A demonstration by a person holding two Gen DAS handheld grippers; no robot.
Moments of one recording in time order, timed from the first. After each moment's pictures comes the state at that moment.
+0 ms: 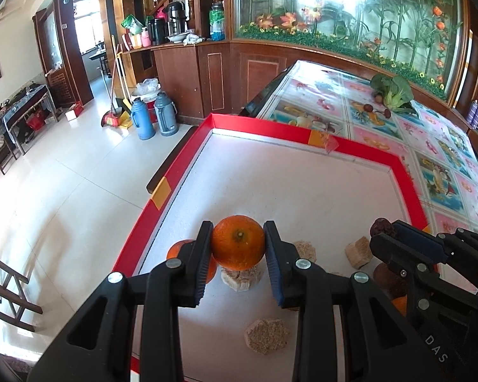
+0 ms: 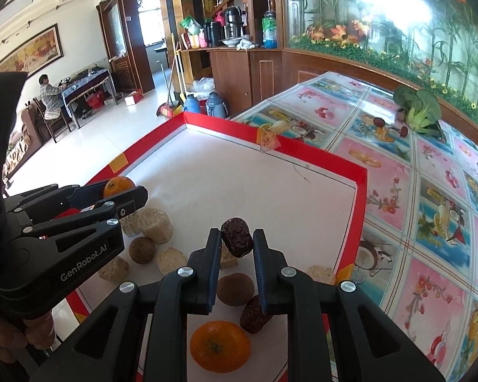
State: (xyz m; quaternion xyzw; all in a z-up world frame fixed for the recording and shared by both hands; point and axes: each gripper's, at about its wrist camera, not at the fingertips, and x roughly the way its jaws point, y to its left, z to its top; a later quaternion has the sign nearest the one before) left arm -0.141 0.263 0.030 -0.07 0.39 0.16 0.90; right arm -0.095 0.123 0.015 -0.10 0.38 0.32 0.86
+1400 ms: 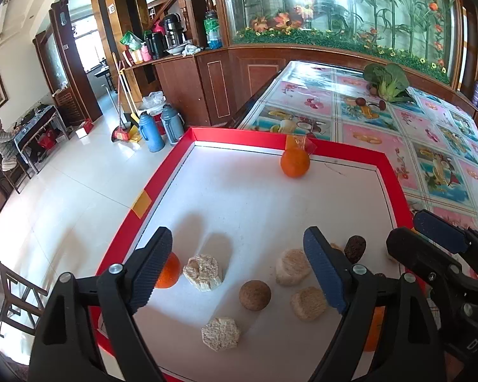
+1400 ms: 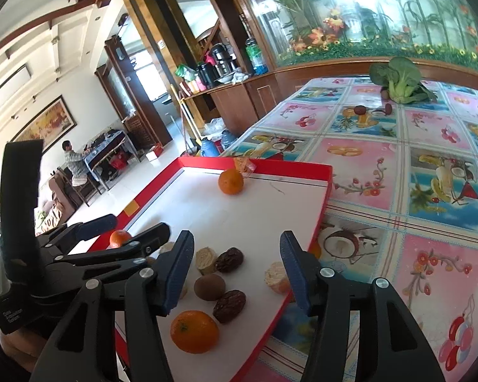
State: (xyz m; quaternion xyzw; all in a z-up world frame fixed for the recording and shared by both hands) left arm -0.135 0.222 0.042 -0.02 0.39 0.19 0.90; right arm -0.082 0.052 0.020 0.07 0.34 0.36 0.87
